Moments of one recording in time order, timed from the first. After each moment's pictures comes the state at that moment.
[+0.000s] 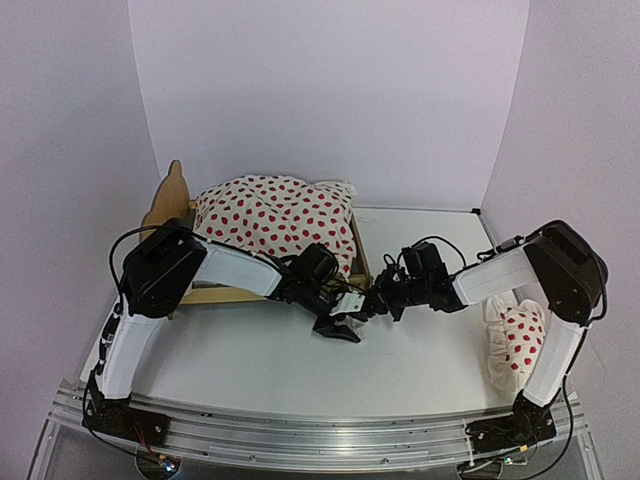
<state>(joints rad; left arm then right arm) -0.92 2.28 1.52 -0.08 0.68 0.87 0.60 1.83 0.85 0.30 -0.45 1.27</state>
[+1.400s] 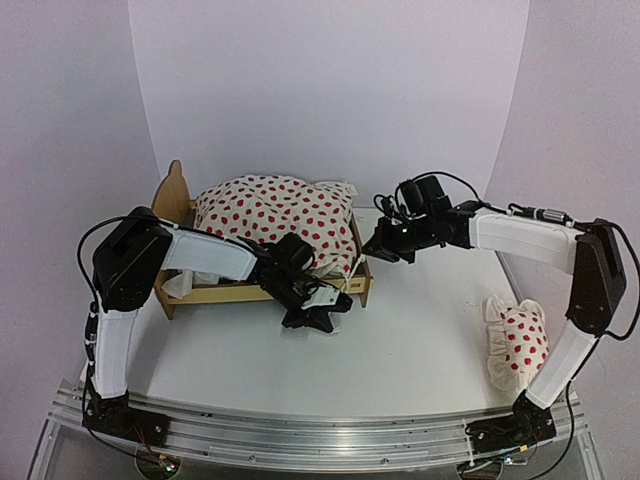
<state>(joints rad) -0.85 2.12 1.42 -0.37 0.64 0.92 0.60 1.71 1.32 -0.37 -0.26 0.68</state>
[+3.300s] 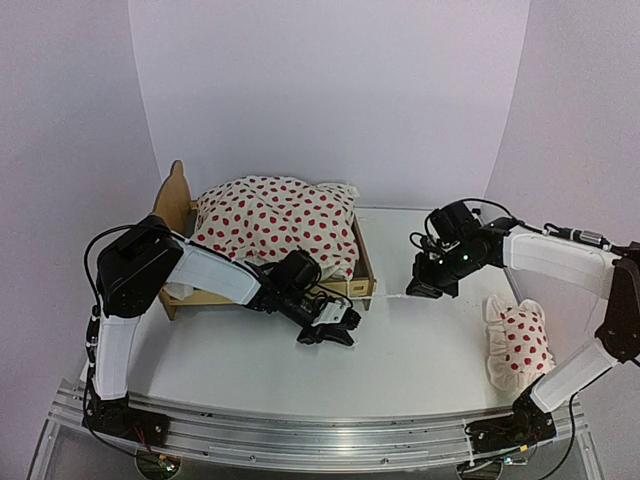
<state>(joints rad) -0.92 2.12 1.28 0.02 0.79 0.90 0.54 1.48 1.05 -0.65 -0.19 0.70</state>
